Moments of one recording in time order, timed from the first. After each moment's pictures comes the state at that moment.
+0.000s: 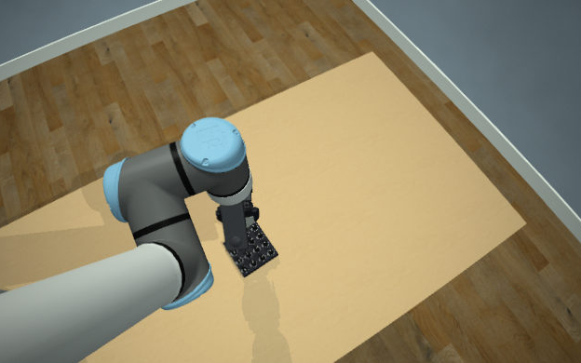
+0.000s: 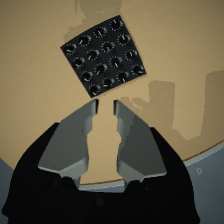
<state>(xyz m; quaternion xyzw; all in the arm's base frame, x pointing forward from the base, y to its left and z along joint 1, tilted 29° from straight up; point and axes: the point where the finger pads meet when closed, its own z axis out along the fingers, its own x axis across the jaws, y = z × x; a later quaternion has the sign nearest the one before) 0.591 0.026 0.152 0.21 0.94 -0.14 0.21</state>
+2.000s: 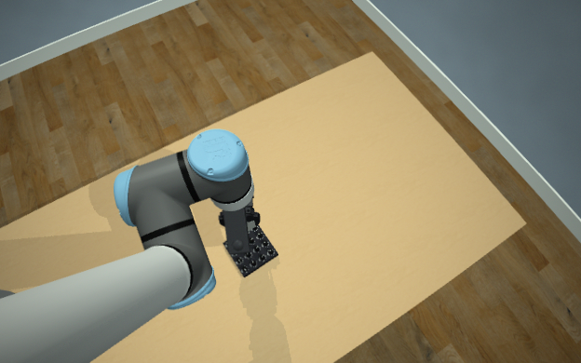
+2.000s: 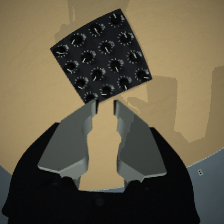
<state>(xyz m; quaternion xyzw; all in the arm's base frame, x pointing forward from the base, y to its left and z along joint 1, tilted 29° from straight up) 0.603 0.014 0.122 0.21 0.94 -0.14 0.21</state>
